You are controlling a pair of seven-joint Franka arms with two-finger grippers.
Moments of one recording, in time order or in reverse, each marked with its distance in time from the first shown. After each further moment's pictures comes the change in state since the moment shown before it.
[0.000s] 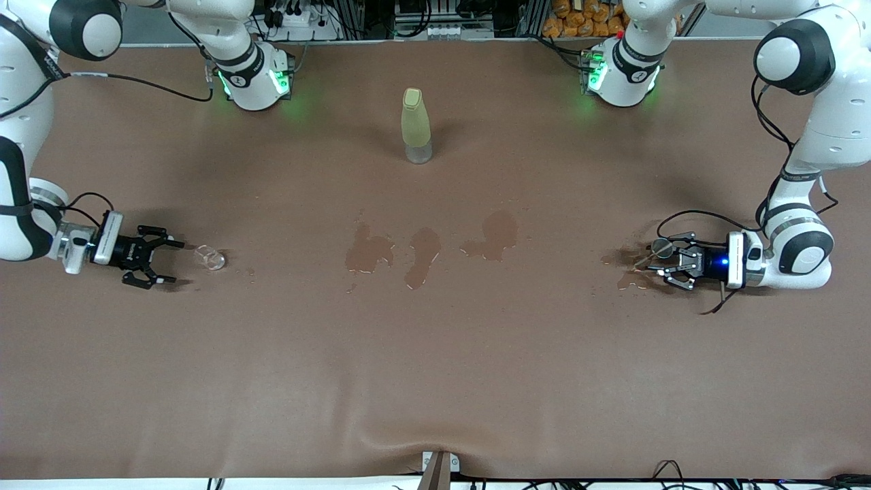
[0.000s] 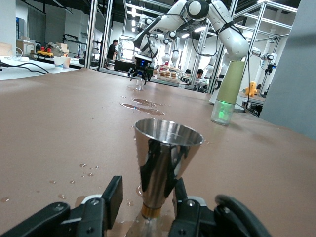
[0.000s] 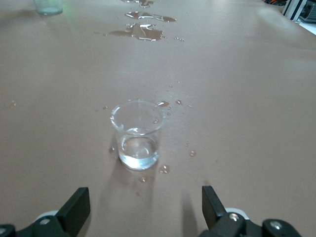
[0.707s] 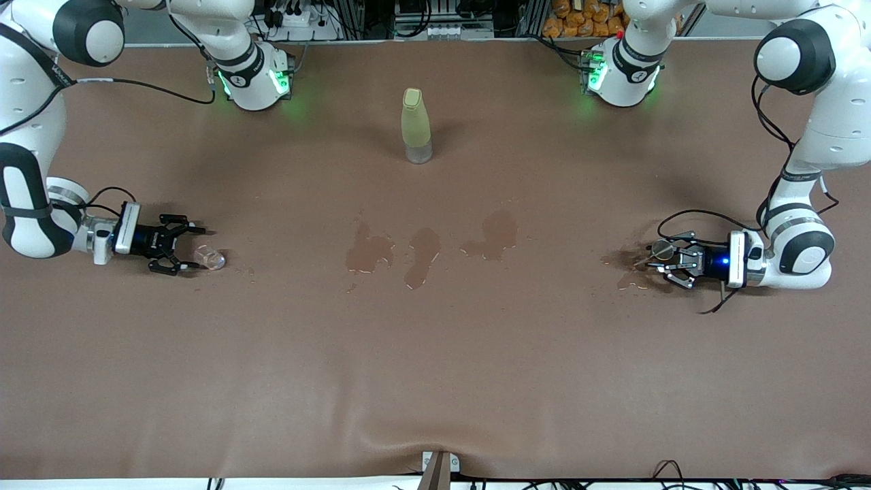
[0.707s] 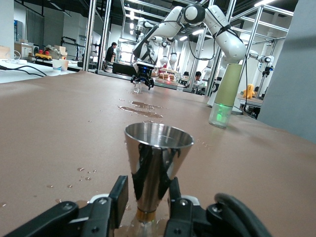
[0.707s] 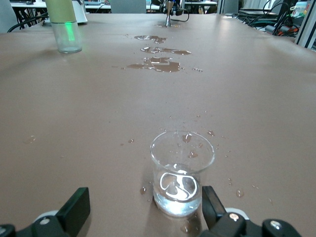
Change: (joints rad) left arm 0.001 0.000 0.000 0.002 0.000 -0.014 0.000; right arm -0.001 0.033 0.004 -0.052 0.046 -0.123 -0.048
